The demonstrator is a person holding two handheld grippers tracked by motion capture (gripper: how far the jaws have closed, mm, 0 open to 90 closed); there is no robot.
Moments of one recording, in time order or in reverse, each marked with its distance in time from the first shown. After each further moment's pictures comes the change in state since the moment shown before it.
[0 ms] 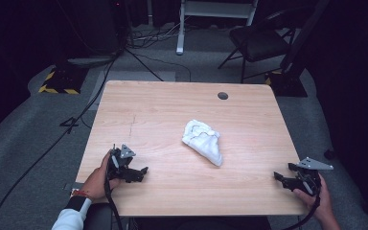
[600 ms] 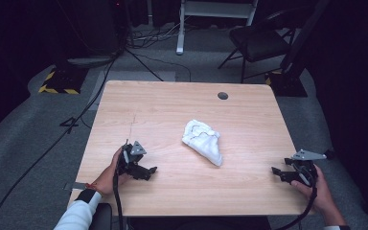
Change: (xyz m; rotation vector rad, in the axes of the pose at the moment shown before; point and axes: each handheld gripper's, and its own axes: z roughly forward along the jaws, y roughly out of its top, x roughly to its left) left arm -0.008 0.022 0.019 0.005 -0.117 0.132; right arm -0.005 0.026 0.012 0.069 0.036 -0.061
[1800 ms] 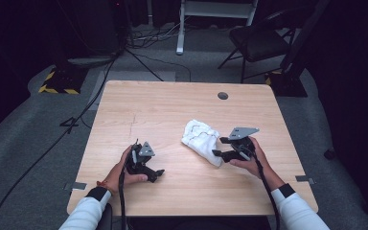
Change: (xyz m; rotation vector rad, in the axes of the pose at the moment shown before) left arm -0.012 0.014 0.012 0.002 -0.073 0.086; right arm 0.132 0.138 0.080 -0.109 0.322 -0.295
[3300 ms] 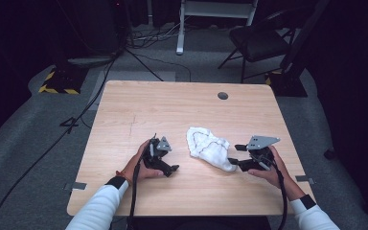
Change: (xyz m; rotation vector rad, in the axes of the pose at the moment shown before) left arm -0.007 0.039 0.034 -0.004 -0.062 0.073; right arm -0.003 -0.032 -0.053 -0.022 -0.022 -0.021
